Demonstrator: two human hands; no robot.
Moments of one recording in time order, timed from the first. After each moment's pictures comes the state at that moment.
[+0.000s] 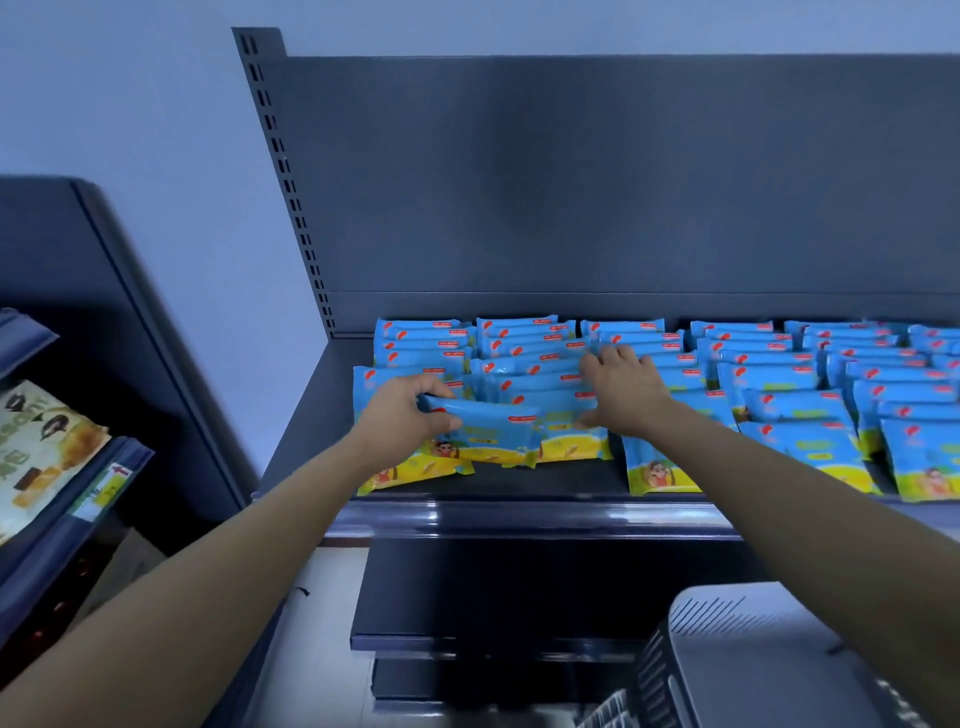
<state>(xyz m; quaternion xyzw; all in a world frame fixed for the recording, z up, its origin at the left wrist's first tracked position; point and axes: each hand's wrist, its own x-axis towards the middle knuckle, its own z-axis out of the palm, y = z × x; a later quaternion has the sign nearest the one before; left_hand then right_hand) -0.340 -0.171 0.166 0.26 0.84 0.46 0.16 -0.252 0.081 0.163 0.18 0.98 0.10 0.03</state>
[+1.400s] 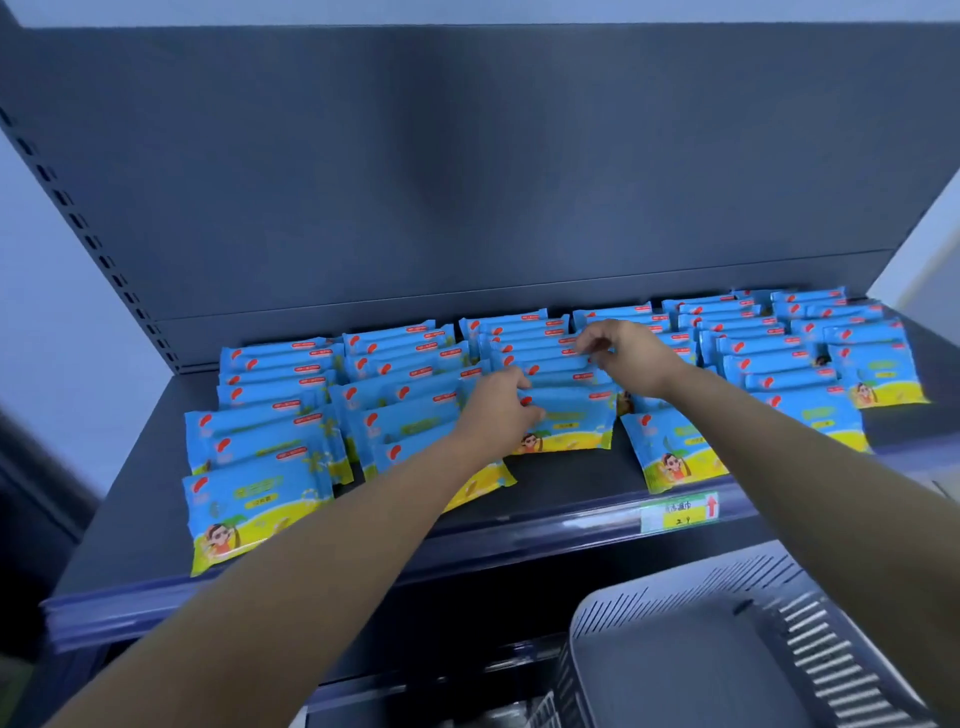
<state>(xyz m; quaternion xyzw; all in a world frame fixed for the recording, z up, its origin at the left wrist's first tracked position) -0.273 0.054 0.146 0.39 0.83 0.37 0.15 -0.187 0.224 0.180 0.22 0.94 -0.25 -0.12</state>
